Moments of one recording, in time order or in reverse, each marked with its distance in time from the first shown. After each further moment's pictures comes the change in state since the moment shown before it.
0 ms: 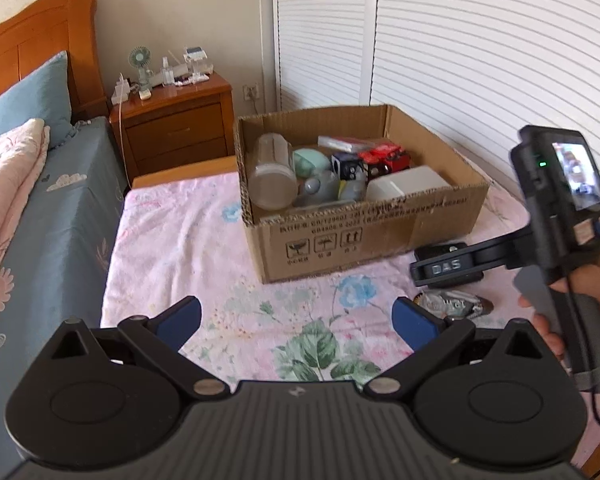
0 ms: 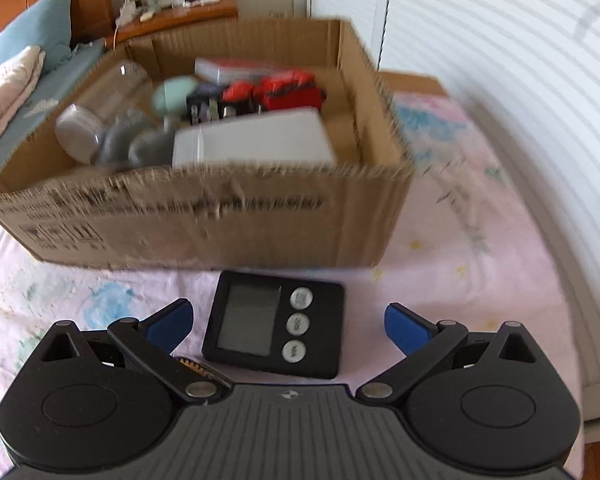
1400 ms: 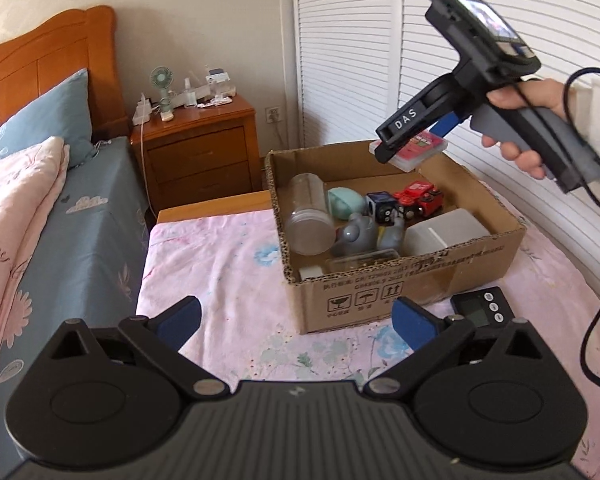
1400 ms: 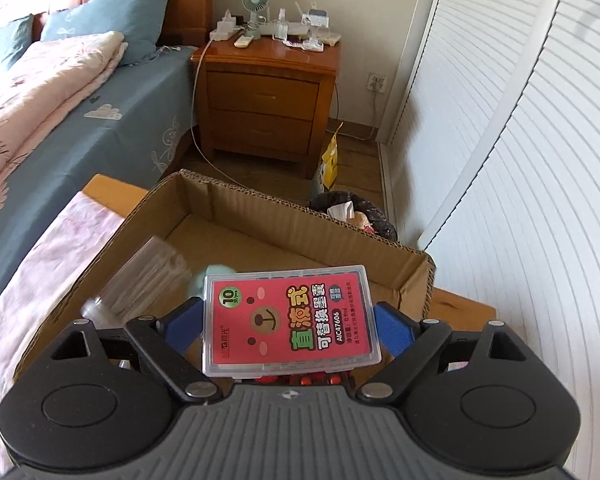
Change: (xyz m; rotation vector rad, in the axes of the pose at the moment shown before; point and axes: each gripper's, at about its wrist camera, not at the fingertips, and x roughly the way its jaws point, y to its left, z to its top) left arm 0.006 0.023 0.029 -0.023 -0.072 0.064; right arm -0.003 0.030 0.192 -0.340 -0.060 0.124
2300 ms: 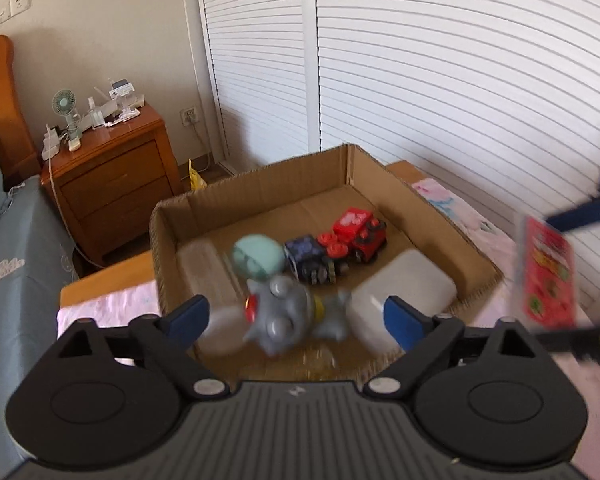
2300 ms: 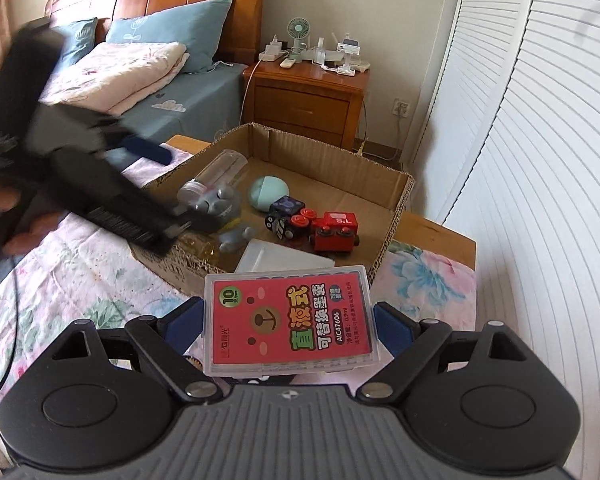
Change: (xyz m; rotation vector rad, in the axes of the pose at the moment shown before) left arm 0.078 -0.057 0.072 0.184 0.061 -0.173; right arm -0.128 -0.003 -0.144 -0.087 -0.115 0.092
